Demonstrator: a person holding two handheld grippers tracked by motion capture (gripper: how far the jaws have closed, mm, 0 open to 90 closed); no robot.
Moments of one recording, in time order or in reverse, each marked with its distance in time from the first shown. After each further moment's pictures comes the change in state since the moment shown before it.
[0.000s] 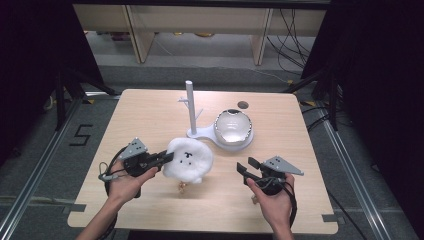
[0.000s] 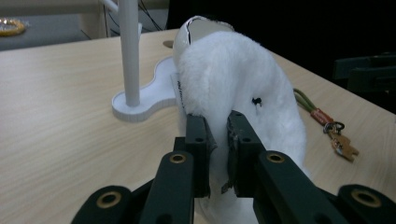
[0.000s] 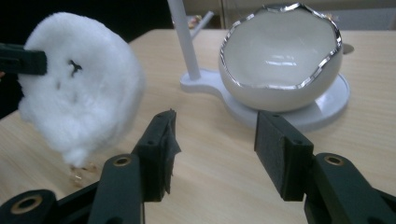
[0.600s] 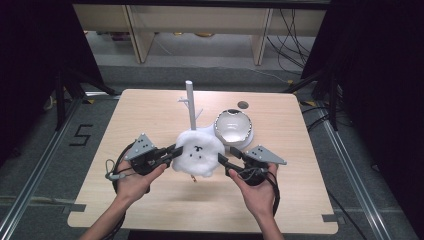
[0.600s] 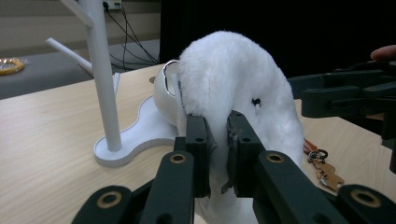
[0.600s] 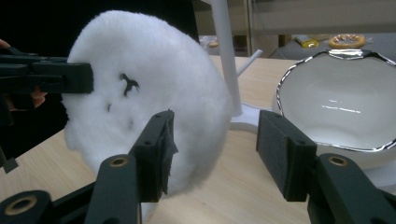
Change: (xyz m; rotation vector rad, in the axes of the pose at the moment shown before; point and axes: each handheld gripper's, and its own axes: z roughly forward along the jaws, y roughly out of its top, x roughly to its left) left arm -0.028 0.022 0.006 -0.084 -0.029 0.061; right arm 0.032 0.027 0.030 -0.059 0.097 -0.051
